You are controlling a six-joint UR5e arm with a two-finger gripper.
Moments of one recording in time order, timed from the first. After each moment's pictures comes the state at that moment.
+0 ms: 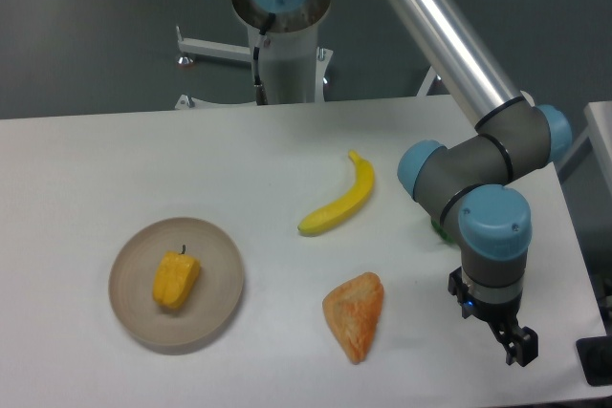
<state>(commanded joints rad) 2.33 -2.49 -0.80 -1.12 1.66 1.50</state>
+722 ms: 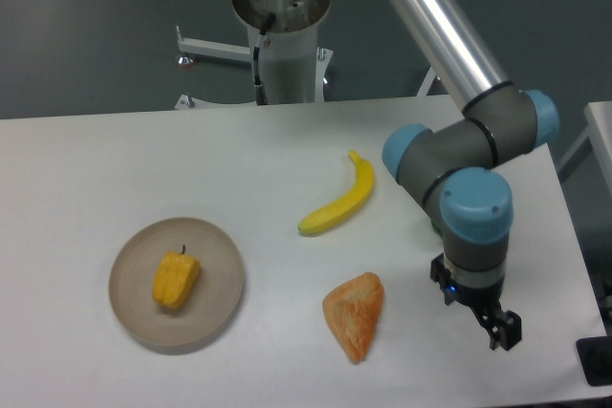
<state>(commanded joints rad) 2.30 -2.31 -1.00 -1.12 1.65 1.35</state>
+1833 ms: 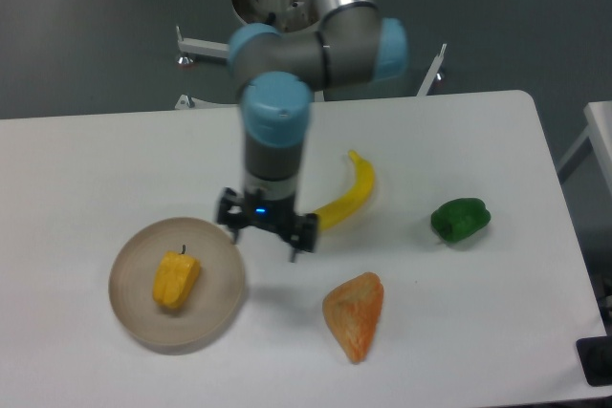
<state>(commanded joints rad) 1.93 -2.02 -1.44 -1.11 1.43 0.34</state>
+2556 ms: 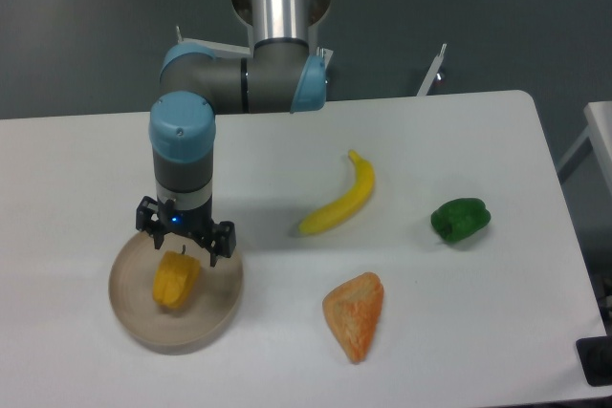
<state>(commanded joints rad) 1.86 -2.09 -1.47 -0.95 1.44 0.32</state>
